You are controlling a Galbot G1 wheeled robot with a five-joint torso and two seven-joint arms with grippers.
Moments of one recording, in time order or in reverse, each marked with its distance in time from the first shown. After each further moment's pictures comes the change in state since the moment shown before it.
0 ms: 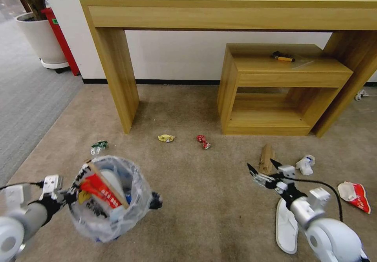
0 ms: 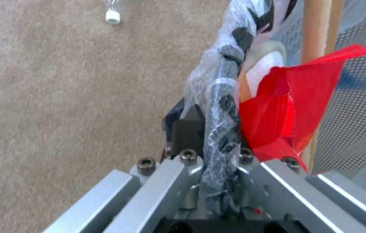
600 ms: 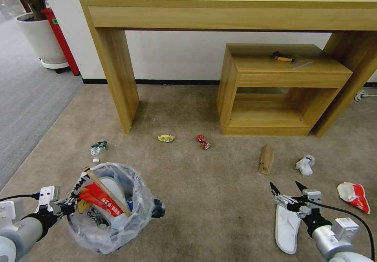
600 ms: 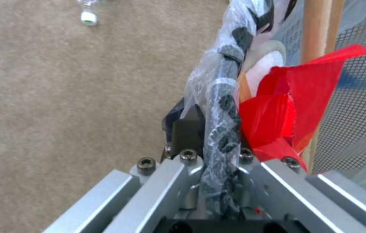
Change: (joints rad) left arm 0.022 -0.083 0.002 -0.067 0.057 0.000 0.052; right arm -0.127 0.102 0.127 0.008 -0.028 0.029 -0.022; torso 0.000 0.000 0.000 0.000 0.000
